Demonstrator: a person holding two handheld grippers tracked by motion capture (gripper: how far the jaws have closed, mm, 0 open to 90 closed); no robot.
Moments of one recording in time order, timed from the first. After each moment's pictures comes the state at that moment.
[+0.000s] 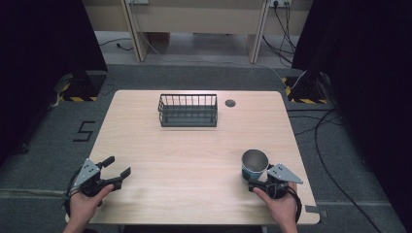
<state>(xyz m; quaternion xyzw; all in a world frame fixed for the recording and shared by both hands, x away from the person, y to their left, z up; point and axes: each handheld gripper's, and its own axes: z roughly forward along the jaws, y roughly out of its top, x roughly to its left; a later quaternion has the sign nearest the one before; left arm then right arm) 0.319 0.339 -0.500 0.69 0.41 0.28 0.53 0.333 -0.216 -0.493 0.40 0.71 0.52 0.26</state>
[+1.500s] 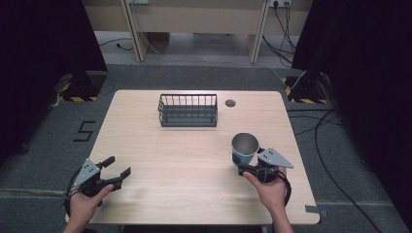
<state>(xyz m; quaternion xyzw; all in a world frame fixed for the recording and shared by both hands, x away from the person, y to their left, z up) 0.319 0.340 -0.501 0.69 0.41 0.27 0.53 0.364 -0.184 -0.462 0.38 0.70 0.55 0.27</state>
